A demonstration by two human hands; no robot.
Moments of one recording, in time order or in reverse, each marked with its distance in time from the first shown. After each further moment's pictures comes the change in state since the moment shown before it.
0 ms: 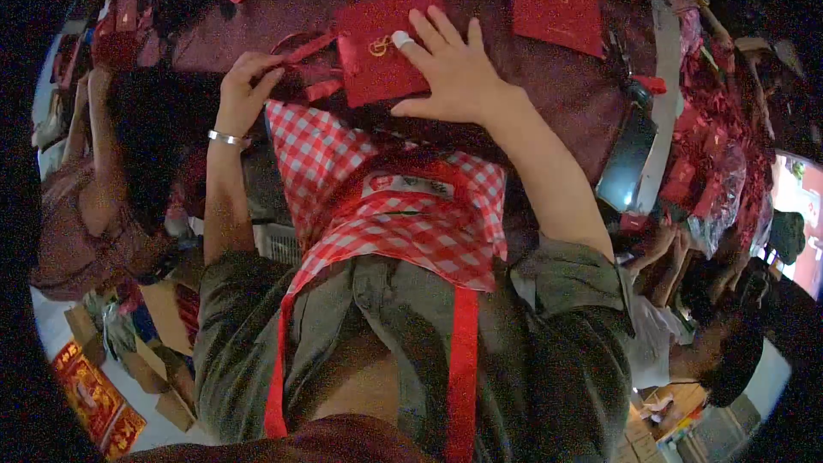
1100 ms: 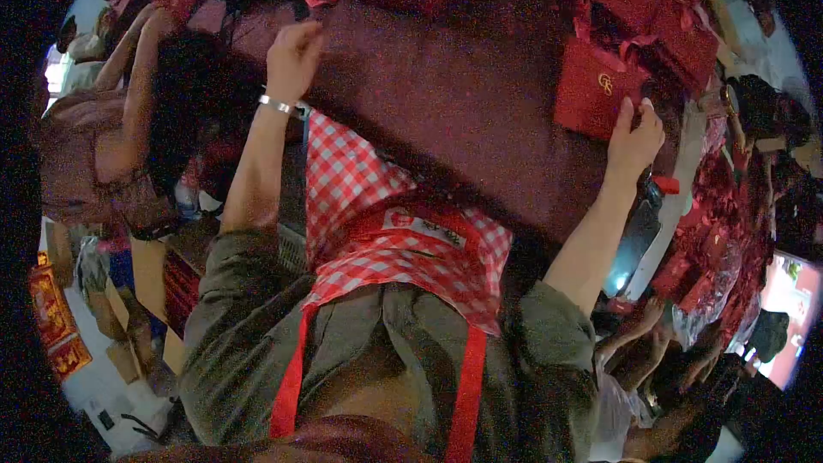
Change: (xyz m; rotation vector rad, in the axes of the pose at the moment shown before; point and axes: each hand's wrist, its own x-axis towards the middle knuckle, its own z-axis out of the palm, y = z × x) left_hand 0.042 -0.016 -0.002 0.220 0.451 -0.005; right_hand -0.057 0.170 -0.015 -0.150 0.630 0.810
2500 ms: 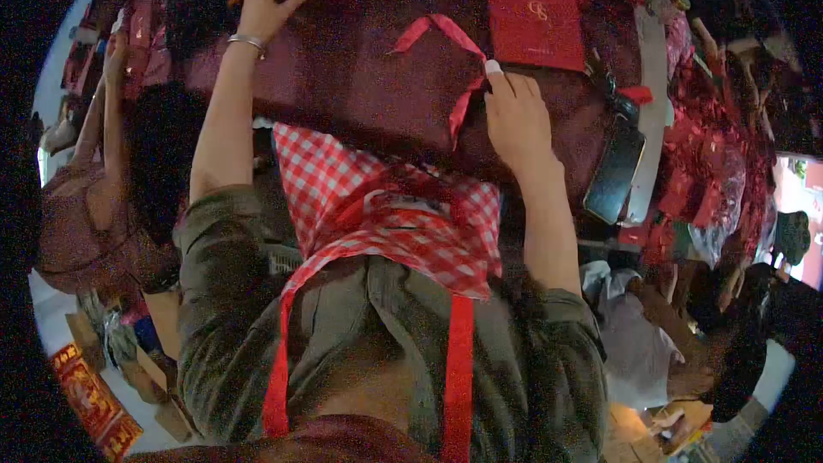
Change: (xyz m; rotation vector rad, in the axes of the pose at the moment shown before) left_hand 0.105 -0.030 0.079 0.276 -0.109 0.329; right_hand -0.101 -0.088 -0.059 0.294 -0.321 -0.391
